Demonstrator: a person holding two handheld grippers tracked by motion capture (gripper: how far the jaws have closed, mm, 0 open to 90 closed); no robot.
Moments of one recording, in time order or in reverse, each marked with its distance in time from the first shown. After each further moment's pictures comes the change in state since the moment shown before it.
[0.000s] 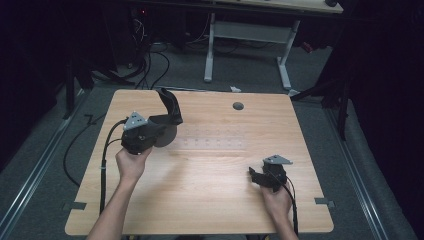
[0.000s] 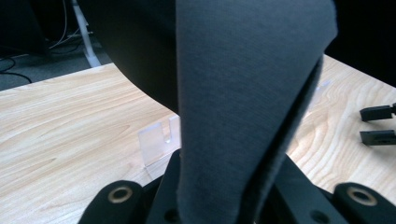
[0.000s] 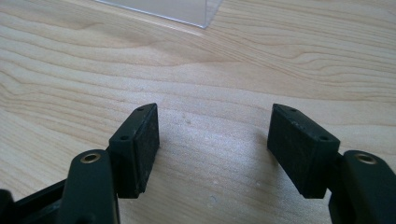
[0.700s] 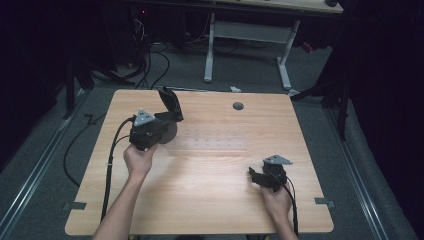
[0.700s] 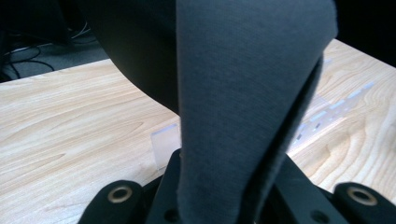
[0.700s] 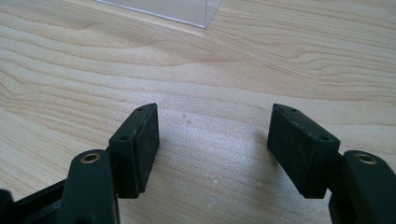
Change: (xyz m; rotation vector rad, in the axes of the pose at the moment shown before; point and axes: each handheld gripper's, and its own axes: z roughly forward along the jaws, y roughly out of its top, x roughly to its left) left arm 0.007 -0.010 0.027 -0.014 0.092 0.006; right arm 0.000 0.000 0.000 -0.001 0.001 0.000
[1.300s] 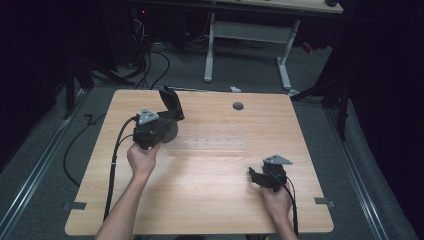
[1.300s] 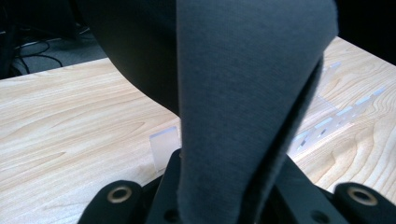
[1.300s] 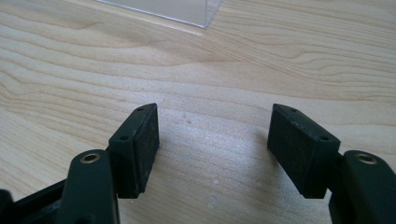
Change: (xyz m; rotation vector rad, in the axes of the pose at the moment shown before) left arm -0.007 -0.001 0.007 -0.005 0.038 -0.004; right arm 0.000 0.000 0.000 0.000 0.000 0.000
